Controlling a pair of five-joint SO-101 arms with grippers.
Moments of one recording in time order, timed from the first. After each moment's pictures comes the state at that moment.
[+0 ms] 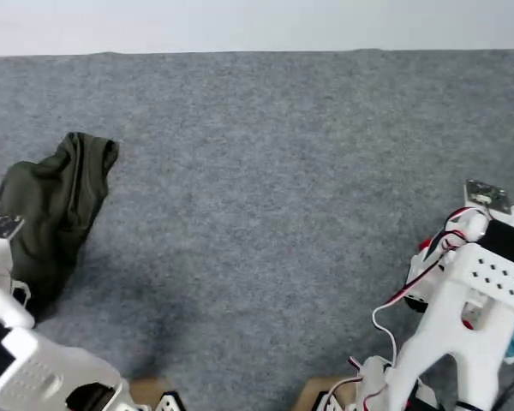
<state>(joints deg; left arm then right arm) -57.6 12.5 24.3 73.2 -52.7 25.9 -31.1 30.3 100.4 6.9</state>
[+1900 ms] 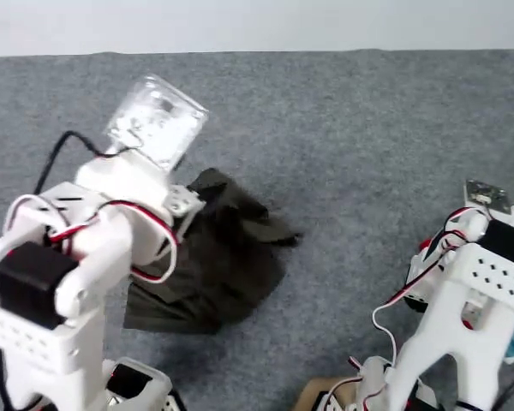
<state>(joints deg) 16.2 -33.1 -12.9 97.4 -9.6 25.9 -31.1 30.3 100.4 6.9</state>
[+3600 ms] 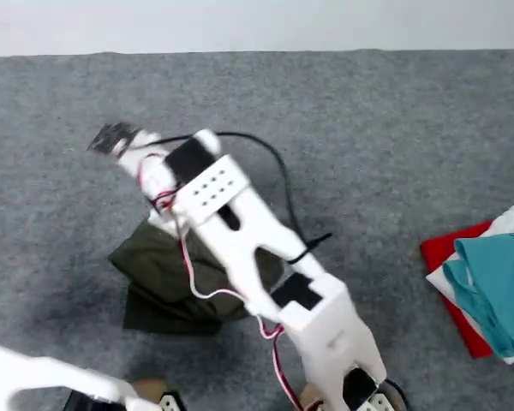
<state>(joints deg) -76.2 -34.5 27.6 83.2 -20.4 -48.0 36.8 -51.8 100.4 19.6</state>
